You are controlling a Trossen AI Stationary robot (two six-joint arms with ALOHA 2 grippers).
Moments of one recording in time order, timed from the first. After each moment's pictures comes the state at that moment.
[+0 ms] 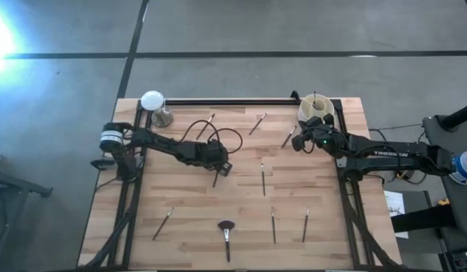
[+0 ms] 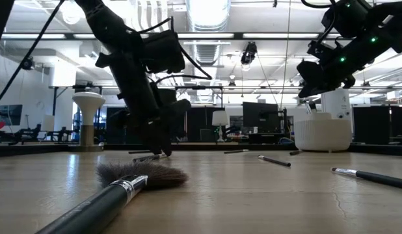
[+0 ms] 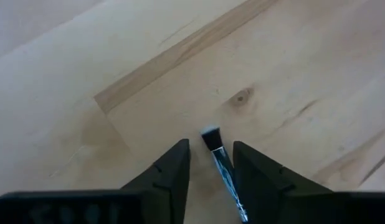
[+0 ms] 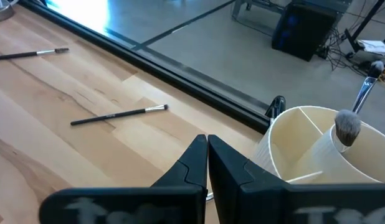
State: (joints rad) left arm 0.06 1.76 0.93 -0.28 -0.28 -0.85; right arm -0.29 0.79 0.37 -0.12 0.66 0.26
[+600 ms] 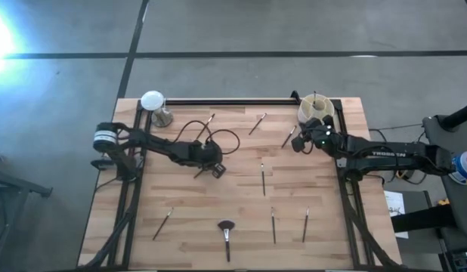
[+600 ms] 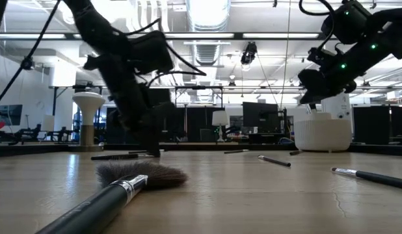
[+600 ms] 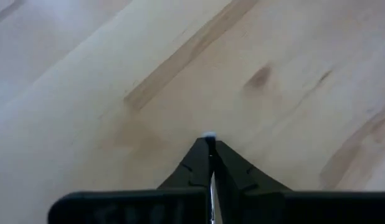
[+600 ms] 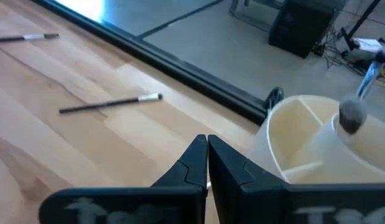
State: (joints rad) left arm 0.08 1.66 0.80 -0.19 -0.31 -0.65; right arm -0.31 0.81 0.34 -0.08 0.65 0.23
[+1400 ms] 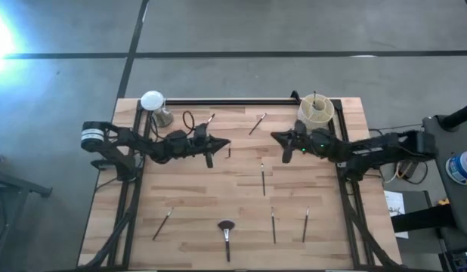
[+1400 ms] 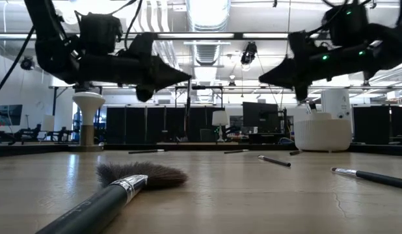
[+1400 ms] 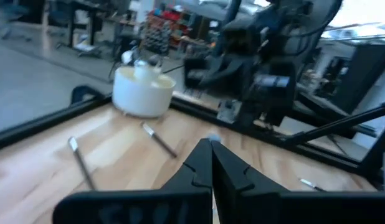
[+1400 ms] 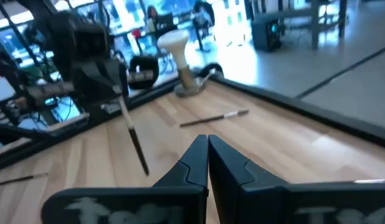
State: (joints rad) left arm 0.22 1.54 0.43 1.17 0.02 -0.28; right arm -0.25 1.23 0.25 0.87 0.13 0.33
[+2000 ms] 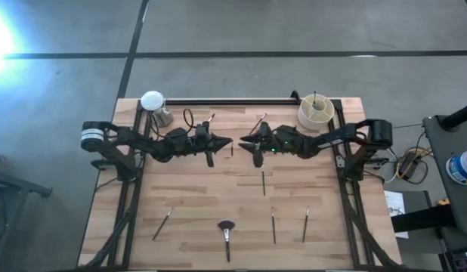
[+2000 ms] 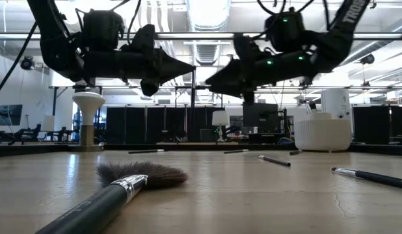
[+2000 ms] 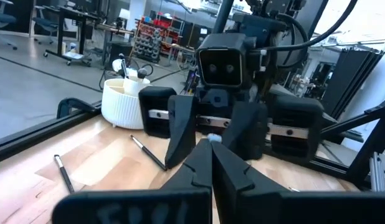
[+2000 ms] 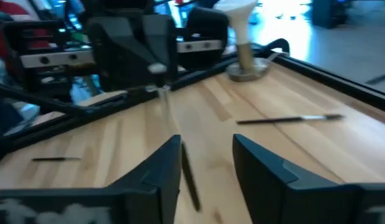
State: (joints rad) left arm 0.22 1.54 0.46 1.18 0.06 -0.28; right arm -0.21 1.69 0.66 0.87 -0.05 0.31
